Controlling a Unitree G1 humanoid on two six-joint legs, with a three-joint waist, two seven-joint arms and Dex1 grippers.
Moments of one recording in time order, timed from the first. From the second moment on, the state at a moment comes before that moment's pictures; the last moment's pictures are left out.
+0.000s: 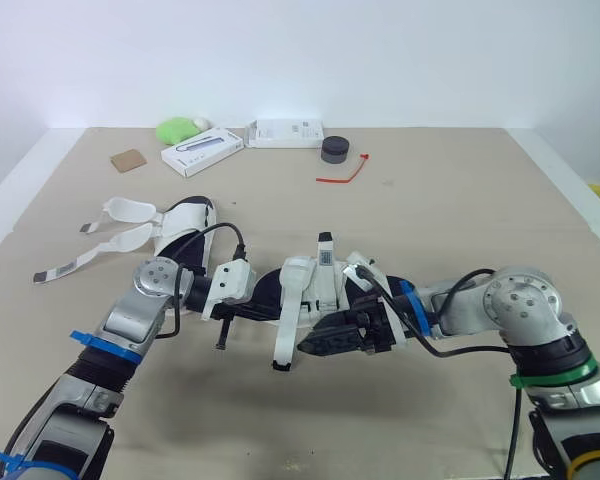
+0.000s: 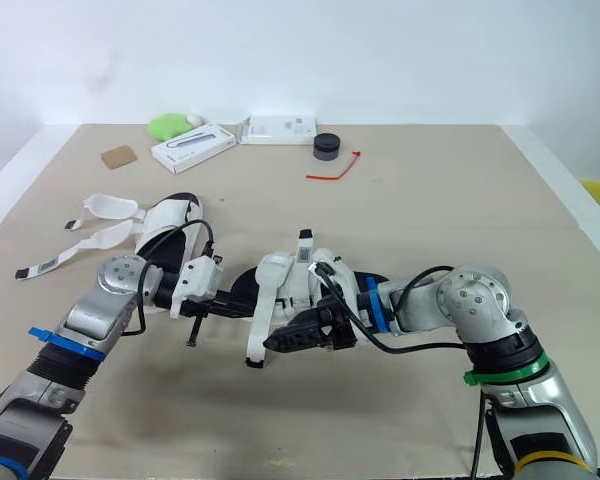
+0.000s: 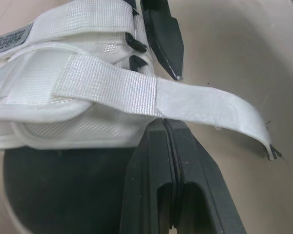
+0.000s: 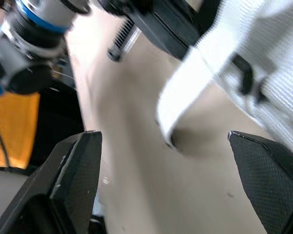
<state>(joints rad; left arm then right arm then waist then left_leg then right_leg) -0.52 0.54 -0.27 0.15 -0.24 0.02 -1.38 -0.63 -0.67 0.18 -0.19 1.49 1.42 0.30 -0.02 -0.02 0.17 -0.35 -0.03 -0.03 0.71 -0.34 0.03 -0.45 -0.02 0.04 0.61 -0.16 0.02</state>
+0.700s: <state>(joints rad) -0.50 0.58 -0.21 0.14 -0.28 0.05 -1.40 -0.67 -0.59 0.22 -0.12 1.61 1.44 0.07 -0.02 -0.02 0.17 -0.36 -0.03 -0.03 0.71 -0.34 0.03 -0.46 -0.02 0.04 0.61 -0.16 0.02</state>
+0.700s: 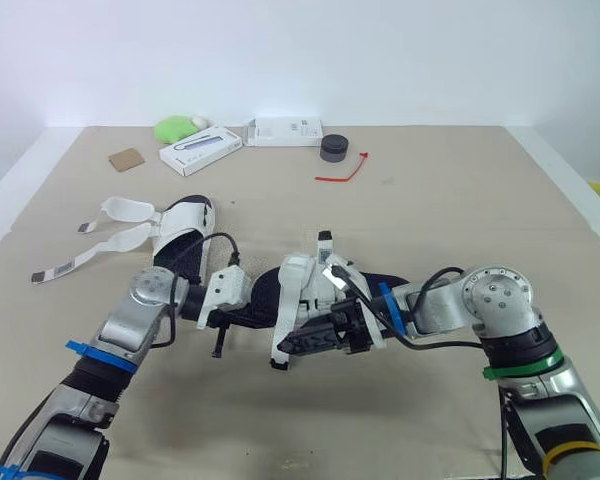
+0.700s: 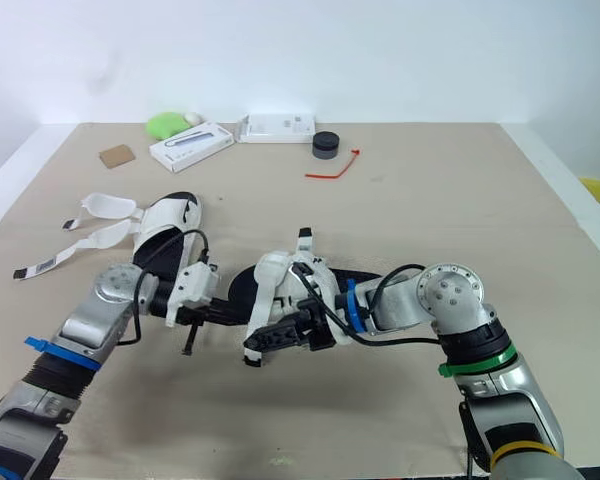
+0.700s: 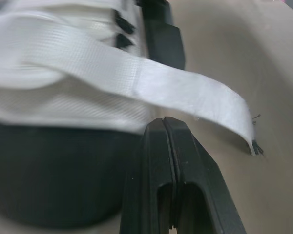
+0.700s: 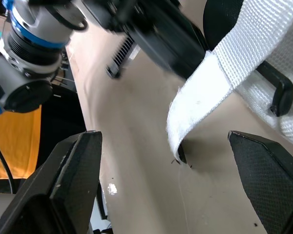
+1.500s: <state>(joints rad) -0.59 0.49 -0.22 0.38 -0.17 -0.16 -1.32 -0.69 -0.57 0.24 -0.12 1.73 1.38 -0.09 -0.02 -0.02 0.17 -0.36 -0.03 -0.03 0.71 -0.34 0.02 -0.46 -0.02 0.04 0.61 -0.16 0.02</state>
